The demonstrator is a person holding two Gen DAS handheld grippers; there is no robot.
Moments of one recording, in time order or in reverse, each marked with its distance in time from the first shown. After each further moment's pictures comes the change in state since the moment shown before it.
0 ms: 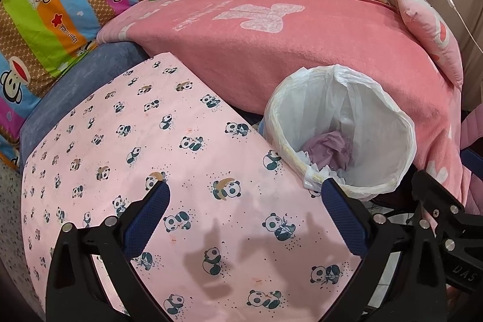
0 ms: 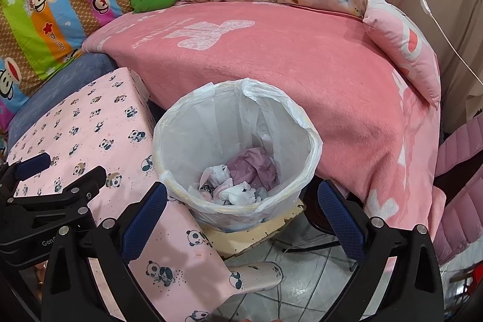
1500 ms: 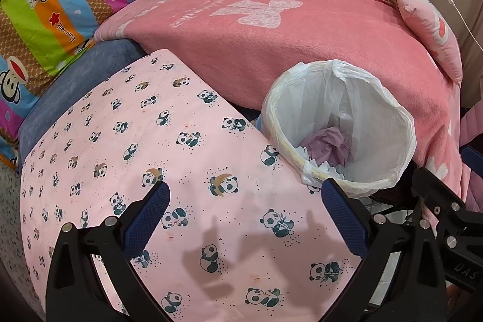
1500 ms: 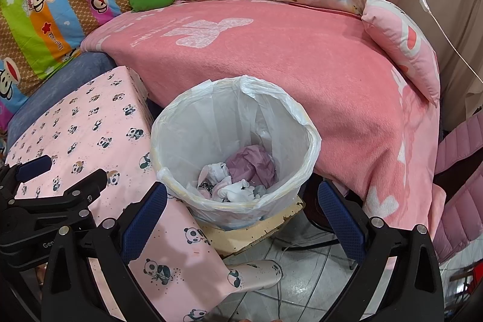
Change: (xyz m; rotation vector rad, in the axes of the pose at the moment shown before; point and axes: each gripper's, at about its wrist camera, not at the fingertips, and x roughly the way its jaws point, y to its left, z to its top) left arm 0.002 -0.004 -0.002 0.006 0.013 -0.002; right arm 0.002 -0.002 0.001 0.000 0.001 0.001
